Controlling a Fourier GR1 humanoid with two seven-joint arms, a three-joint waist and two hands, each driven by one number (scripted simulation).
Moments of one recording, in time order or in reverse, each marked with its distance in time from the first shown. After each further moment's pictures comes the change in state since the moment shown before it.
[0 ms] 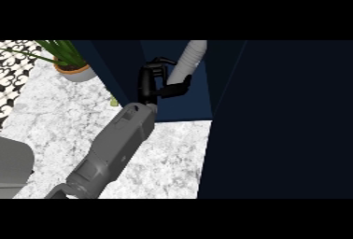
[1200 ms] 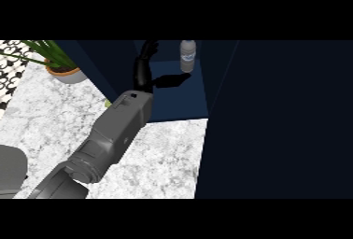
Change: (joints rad) left arm -0.205 0.001 0.092 0.347 -0.015 0.003 -0.128; right arm 0.031 -0.014 -0.022 0.003 -0.025 0.049 -0.076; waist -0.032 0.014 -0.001
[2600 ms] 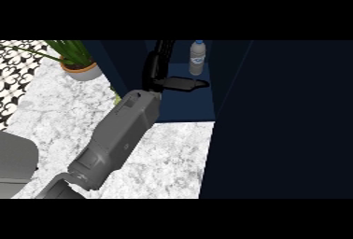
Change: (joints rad) left arm 0.098 -0.001 -0.056 -0.322 0.110 -0.371 0.029; right arm 0.001 0.008 -0.021 0.001 -0.003 -0.001 0.024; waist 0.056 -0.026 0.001
